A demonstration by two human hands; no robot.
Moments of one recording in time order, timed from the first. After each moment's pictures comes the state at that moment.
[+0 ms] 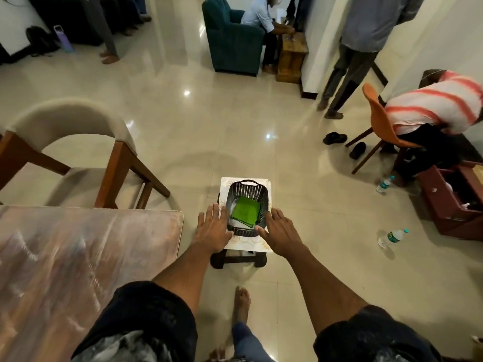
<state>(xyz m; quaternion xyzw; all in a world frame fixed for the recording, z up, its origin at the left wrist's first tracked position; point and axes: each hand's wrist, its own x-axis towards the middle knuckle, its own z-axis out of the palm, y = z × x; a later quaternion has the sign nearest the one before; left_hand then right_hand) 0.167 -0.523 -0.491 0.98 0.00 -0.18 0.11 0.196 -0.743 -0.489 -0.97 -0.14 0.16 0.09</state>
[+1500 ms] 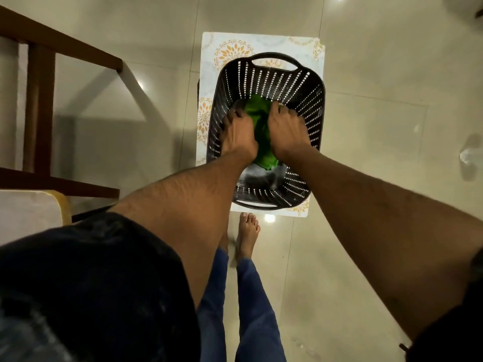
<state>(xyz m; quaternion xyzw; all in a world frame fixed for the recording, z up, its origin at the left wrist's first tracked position) 0.480 -0.581 -0.879 0.93 0.15 -0.26 0.20 0.508 -0.691 -0.882 -0.96 -0.15 0.23 -0.04</state>
